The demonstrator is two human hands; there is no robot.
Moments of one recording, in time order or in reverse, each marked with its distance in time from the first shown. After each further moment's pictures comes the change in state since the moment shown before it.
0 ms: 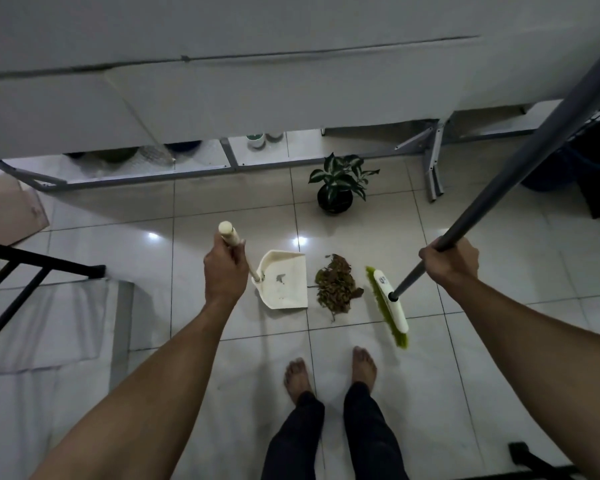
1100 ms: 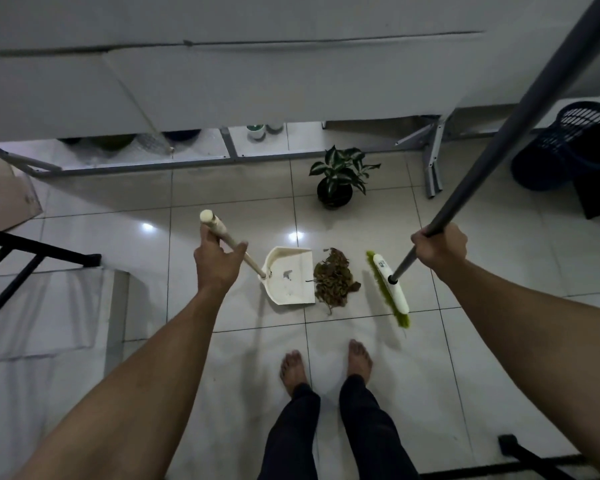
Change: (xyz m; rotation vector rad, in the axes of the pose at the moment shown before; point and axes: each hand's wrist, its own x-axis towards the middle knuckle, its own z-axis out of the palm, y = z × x) left_hand 0.000 -0.008 -0.015 -0.152 -0.070 -0.224; right_hand 0.000 -0.017 0.012 -0.038 -0.016 -0.037
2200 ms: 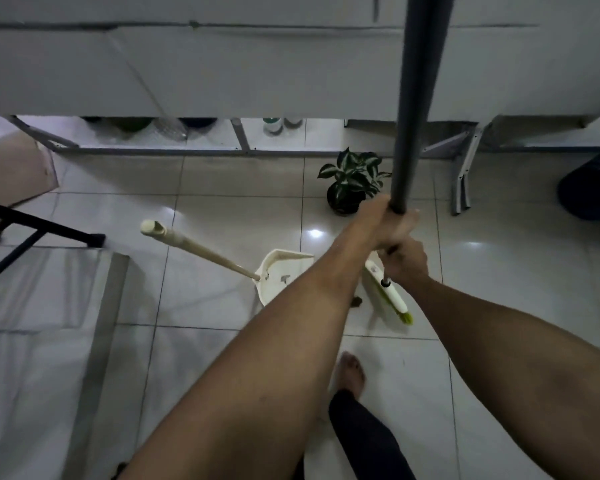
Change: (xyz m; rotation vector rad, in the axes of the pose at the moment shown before) left_hand -0.031 0.226 0.203 0.001 -0.719 0.085; right_hand 0.098 0.004 0.086 -0.152 -0.241 -0.314
